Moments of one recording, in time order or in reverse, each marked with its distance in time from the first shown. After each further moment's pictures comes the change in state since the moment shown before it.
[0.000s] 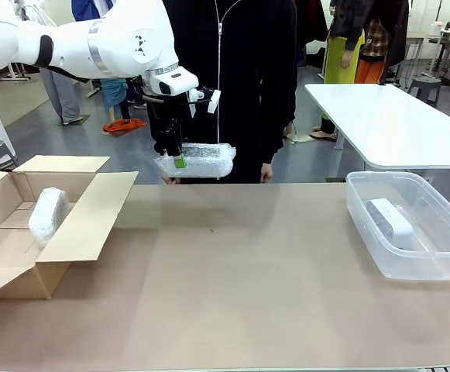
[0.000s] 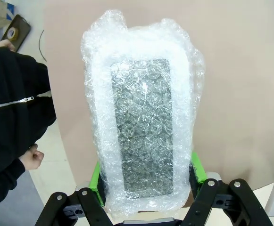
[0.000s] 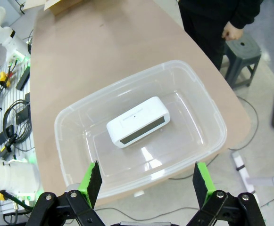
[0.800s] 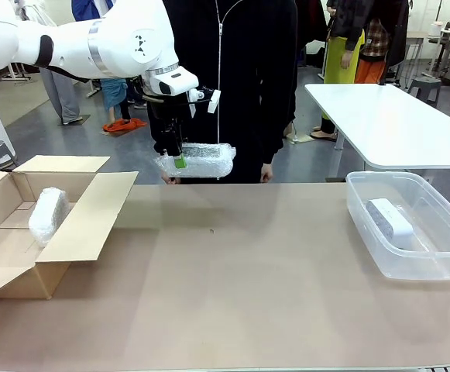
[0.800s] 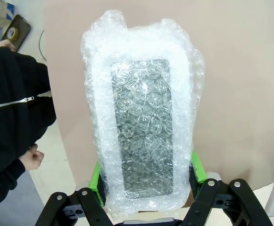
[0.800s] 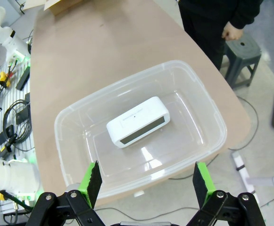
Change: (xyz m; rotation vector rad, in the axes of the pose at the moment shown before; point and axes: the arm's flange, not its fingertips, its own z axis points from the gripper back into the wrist) left arm 0.000 0.000 0.000 0.000 0.000 0.000; right arm 0.000 0.000 0.000 0.000 0.000 0.000
